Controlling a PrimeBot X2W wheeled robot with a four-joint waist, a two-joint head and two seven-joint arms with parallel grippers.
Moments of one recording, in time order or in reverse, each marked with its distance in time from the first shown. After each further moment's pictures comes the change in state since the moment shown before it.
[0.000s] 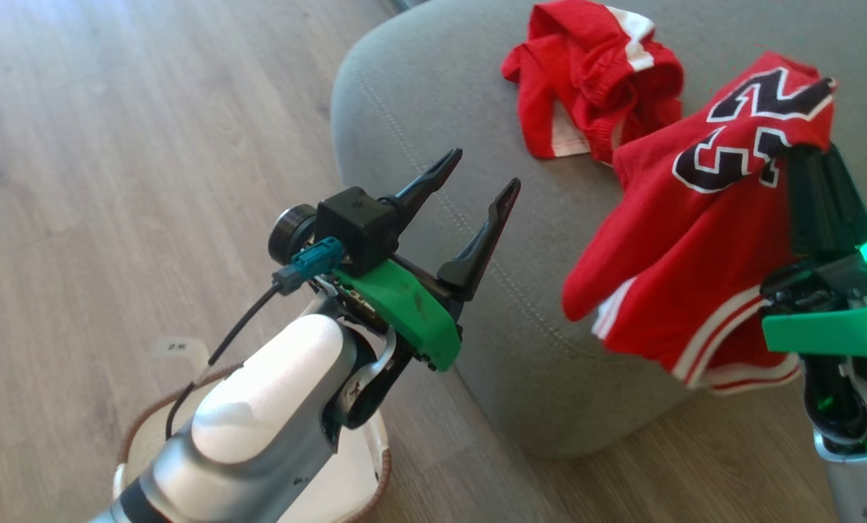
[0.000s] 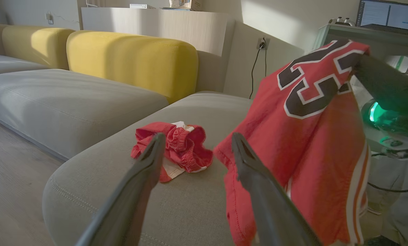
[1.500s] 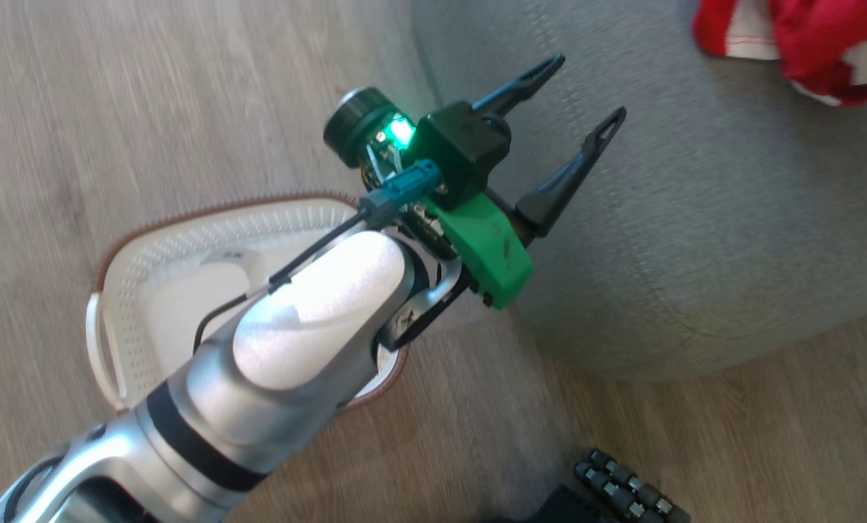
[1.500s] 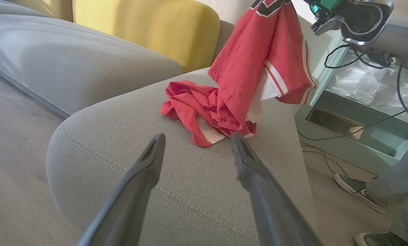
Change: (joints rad) left arm -0.255 -0.068 -0.092 0.055 0.086 -0.053 0.045; right arm -0.724 -0.439 -0.034 0.710 0.206 0.000 -0.051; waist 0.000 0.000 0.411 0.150
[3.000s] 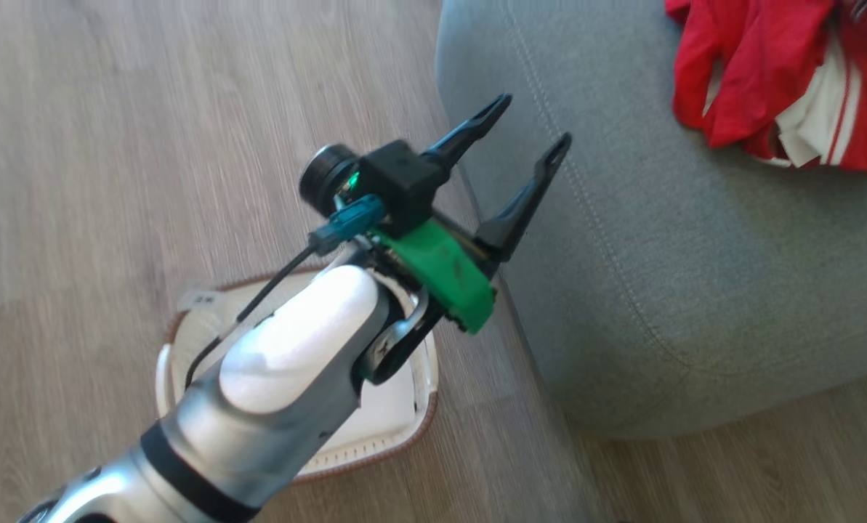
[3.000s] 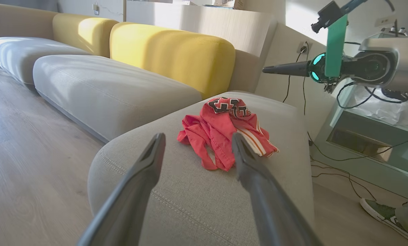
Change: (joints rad) left arm 0.091 0.017 0.017 0.037 -0.083 0.029 -0.103; right arm -0.107 -0.126 0.653 0.154 0.237 0.000 0.365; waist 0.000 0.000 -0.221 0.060
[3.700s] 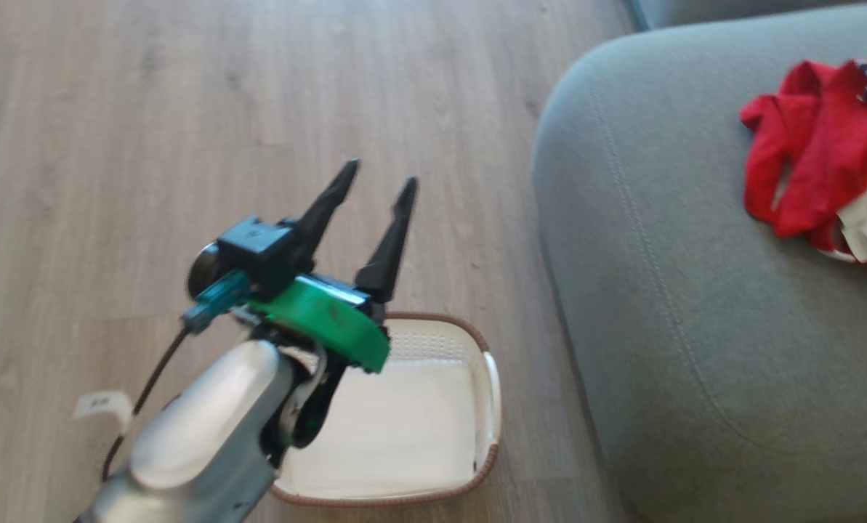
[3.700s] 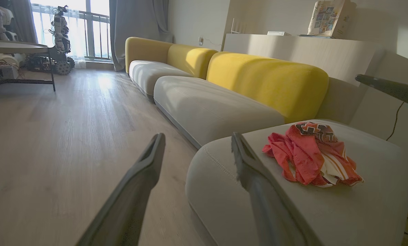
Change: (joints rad) left arm 0.252 0.154 0.125 -0.118 -0.073 0.139 -0.067; right arm 0.312 -0.049 -0.068 -0.279 0.001 0.000 -0.304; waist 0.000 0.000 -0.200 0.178
